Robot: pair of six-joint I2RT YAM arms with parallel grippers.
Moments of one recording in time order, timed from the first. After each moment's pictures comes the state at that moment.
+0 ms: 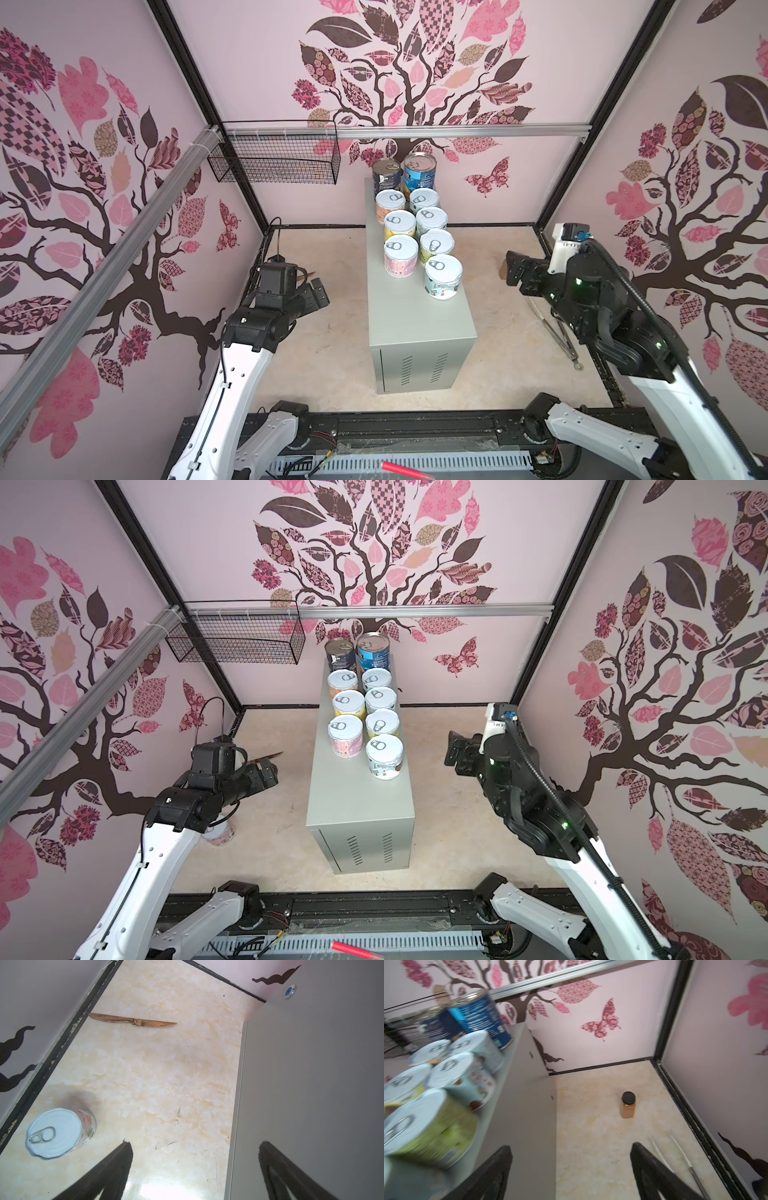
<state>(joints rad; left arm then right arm) -0.16 0.95 1.14 -0.98 -0.14 -0.48 0.46 0.92 1.39 -0.83 0.42 0.42</state>
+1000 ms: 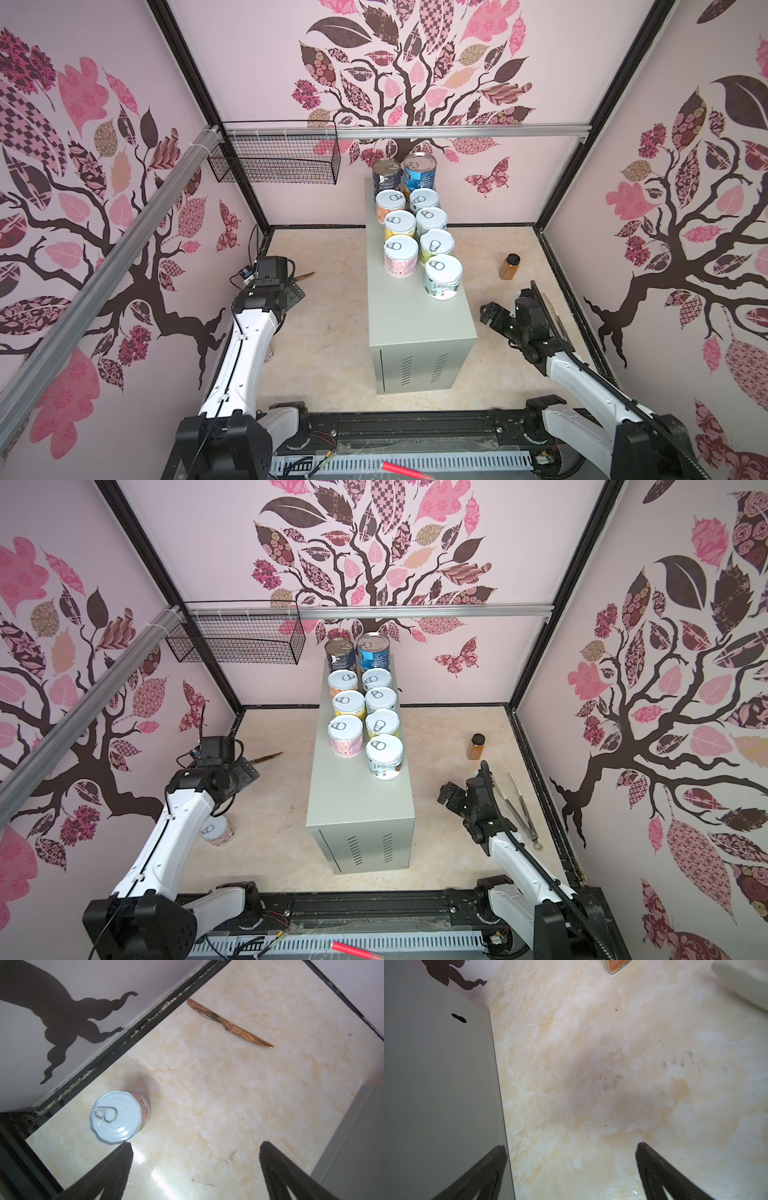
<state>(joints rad) 0.10 1.19 1.07 -0.92 -0.35 -0.67 0.15 0.99 0.37 -0.06 -0.05 0.70</state>
